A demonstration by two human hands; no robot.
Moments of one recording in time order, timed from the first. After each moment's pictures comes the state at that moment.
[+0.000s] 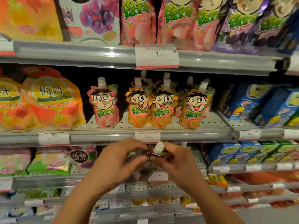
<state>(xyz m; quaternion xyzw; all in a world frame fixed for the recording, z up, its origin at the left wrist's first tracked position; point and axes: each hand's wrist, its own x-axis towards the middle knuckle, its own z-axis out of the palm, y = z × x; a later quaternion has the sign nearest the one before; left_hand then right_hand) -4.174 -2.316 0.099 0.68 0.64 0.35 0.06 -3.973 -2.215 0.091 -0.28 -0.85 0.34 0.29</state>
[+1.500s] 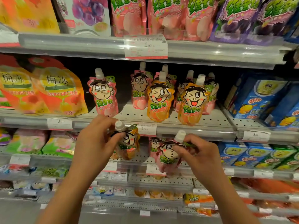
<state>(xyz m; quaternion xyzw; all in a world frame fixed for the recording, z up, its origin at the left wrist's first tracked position) -4.145 -2.334 0.122 0.53 0.73 0.41 -0.10 -3.902 -2.184 0.097 -0.29 -0.81 0.35 0.38</state>
